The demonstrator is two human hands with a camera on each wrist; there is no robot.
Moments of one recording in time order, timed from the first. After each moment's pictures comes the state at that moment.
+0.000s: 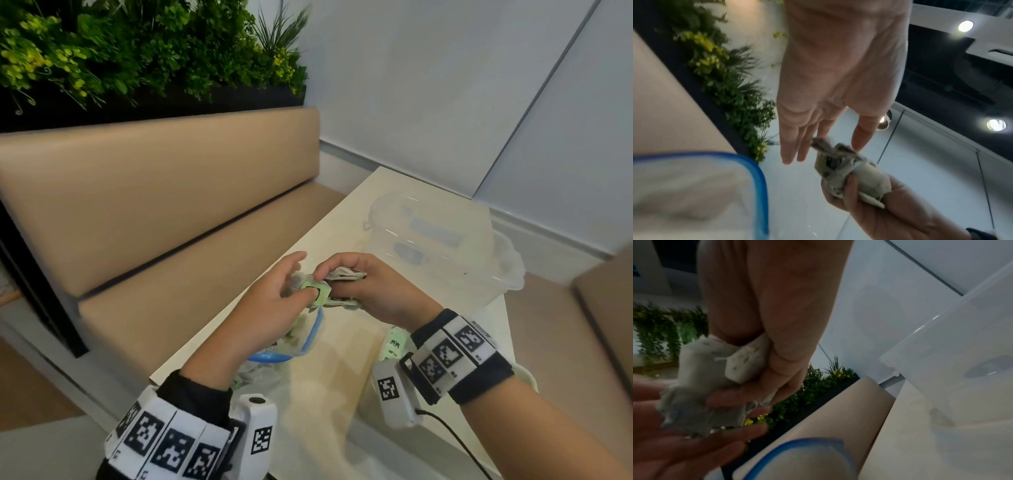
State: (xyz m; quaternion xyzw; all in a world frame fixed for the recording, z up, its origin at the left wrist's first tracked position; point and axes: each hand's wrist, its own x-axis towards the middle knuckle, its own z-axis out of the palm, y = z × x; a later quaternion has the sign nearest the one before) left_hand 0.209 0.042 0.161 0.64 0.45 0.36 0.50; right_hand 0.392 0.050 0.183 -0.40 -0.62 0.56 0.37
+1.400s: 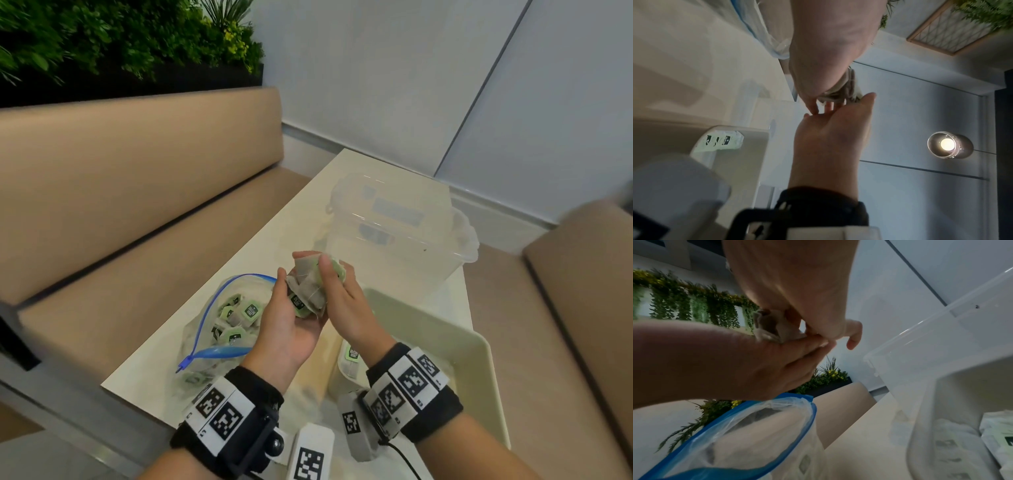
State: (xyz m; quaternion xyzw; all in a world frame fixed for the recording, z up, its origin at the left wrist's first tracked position) left_hand 0.304 0.035 0.127 0.07 0.22 0.45 0.86; right_hand 0.392 0.020 0.135 -0.58 -0.57 0.32 0.48
